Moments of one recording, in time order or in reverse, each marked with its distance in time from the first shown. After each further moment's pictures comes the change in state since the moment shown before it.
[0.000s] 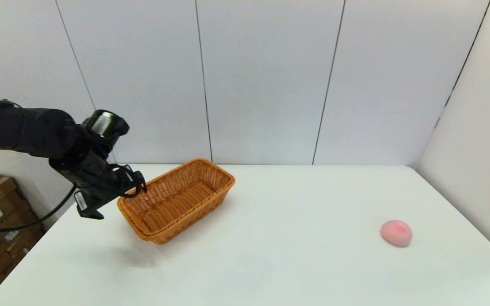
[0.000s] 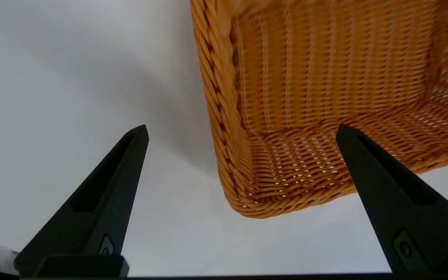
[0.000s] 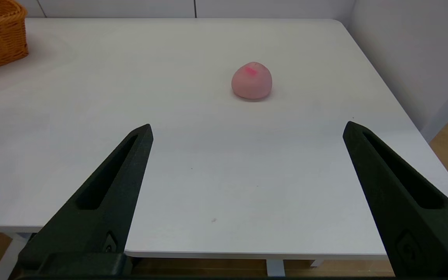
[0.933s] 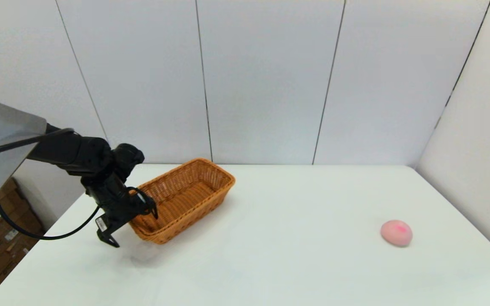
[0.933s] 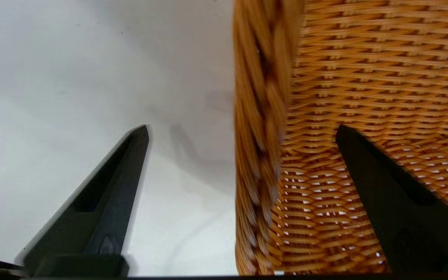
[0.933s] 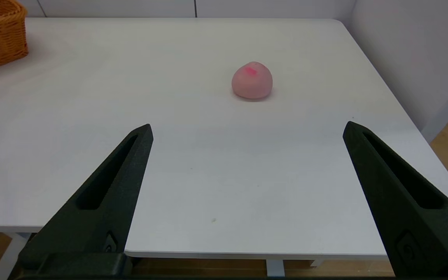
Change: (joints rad) left arm 0.046 0.236 -0.035 0.023 -0.147 -0.045; right arm 0.000 0.000 0.000 0.000 0.000 -0.001
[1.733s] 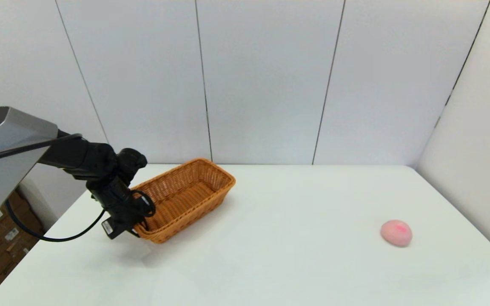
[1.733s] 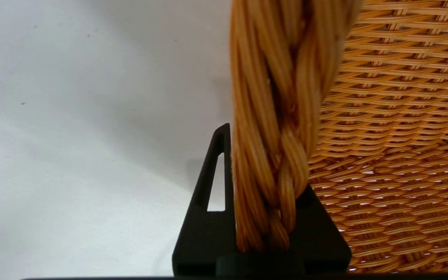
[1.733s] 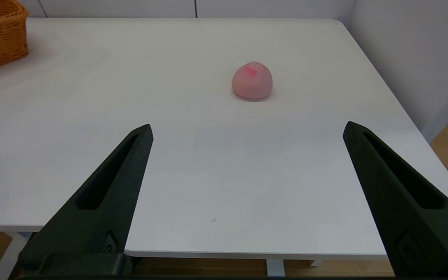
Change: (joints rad) left arm 0.003 0.040 0.000 -0.036 -0.038 -0.001; right arm 0.000 0.000 0.000 0.000 0.000 0.000
